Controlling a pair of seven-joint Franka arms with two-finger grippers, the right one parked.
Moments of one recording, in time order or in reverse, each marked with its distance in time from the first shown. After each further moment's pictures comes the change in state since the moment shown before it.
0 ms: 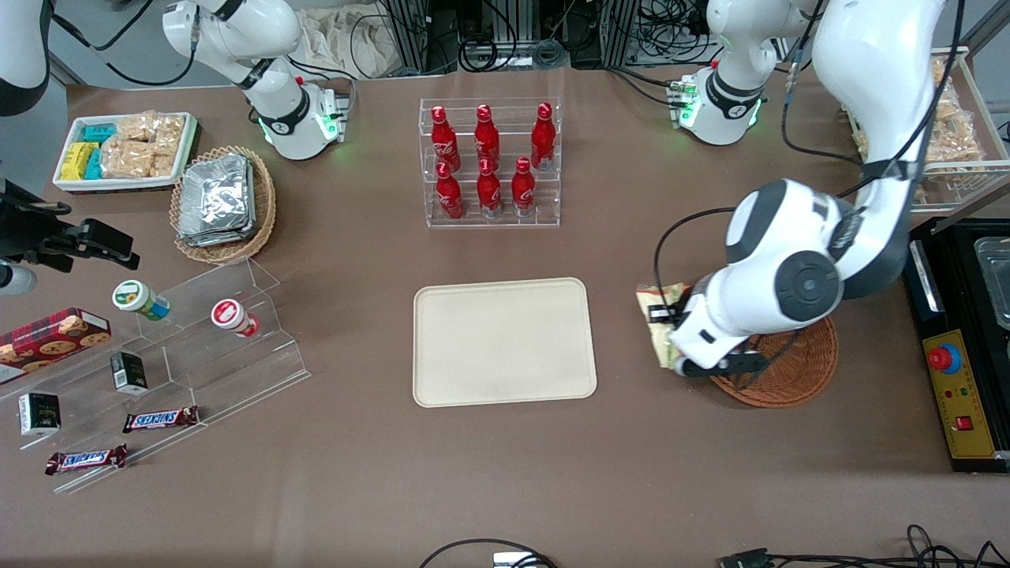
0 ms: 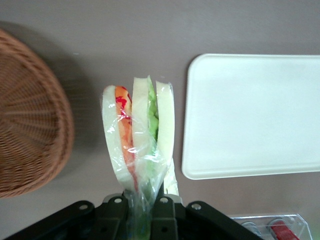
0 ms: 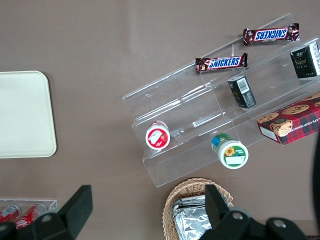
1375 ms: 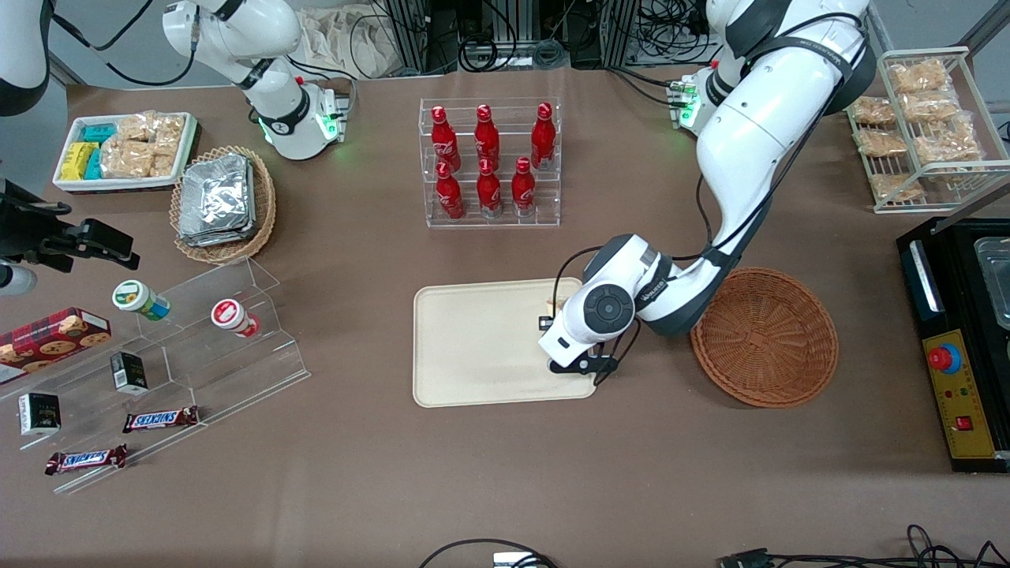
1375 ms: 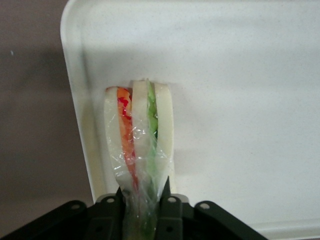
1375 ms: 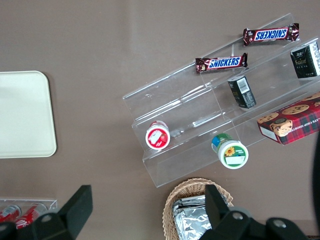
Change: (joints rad) arm -0.207 0.329 -0.027 0.015 0.210 0.294 -0.243
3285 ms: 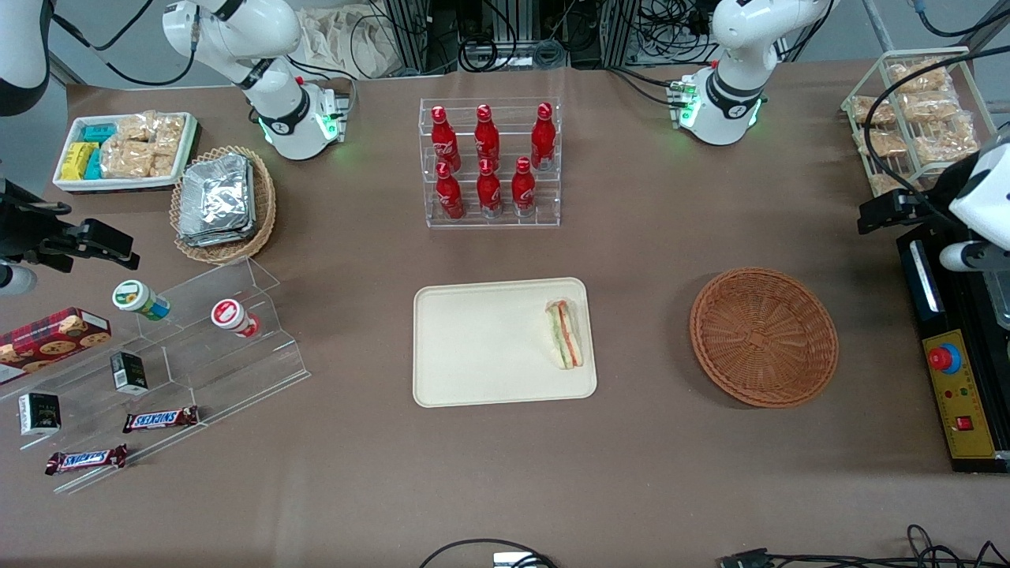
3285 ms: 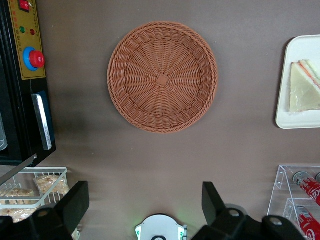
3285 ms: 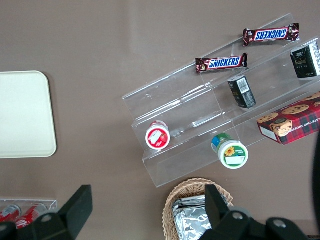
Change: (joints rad) arm 0.620 -0.719 0.004 0.066 -0.137 -0.758 0.652
